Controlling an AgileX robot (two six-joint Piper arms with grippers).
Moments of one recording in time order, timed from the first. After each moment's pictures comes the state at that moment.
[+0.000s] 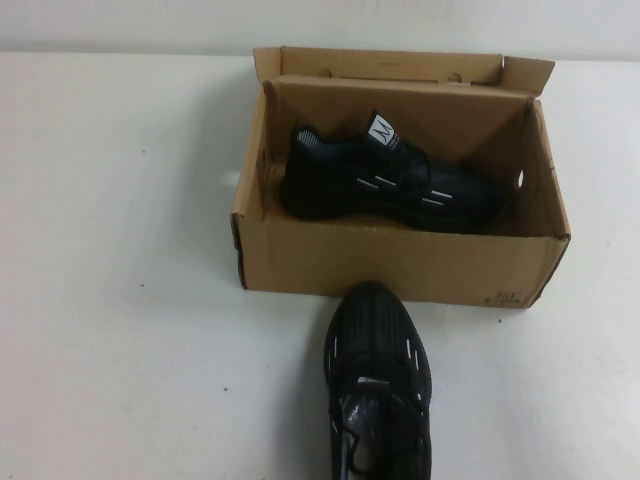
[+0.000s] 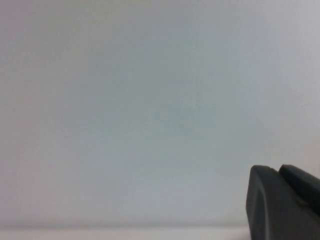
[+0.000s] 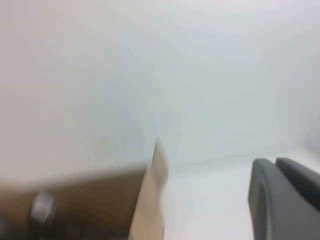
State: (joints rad) right arm 0.05 -0.01 0.03 0.44 -0.12 -0.16; left arm -0.04 -0.01 0.03 0.03 -0.28 0.03
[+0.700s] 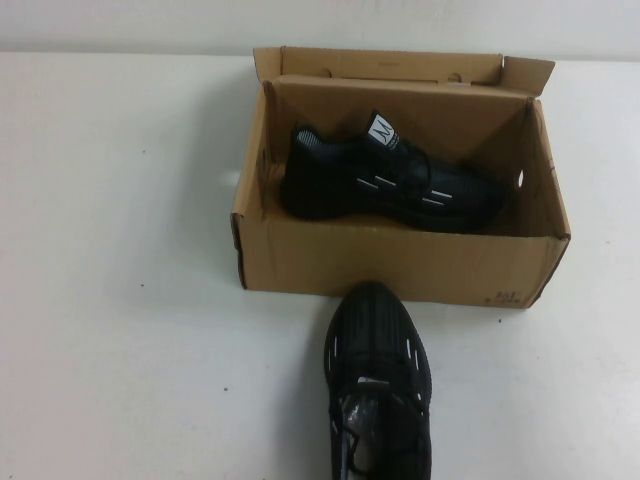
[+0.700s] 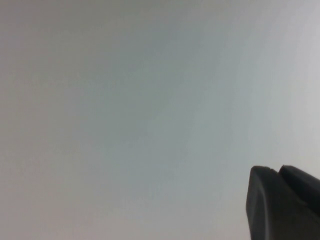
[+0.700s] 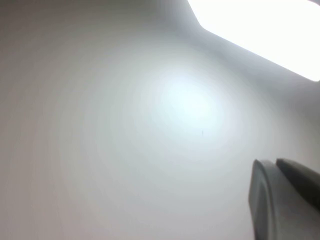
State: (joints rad) right arm 0.05 -0.01 0.03 0.45 -0.84 -0.11; left arm -0.04 -0.01 0.03 0.03 -0.62 -0.04
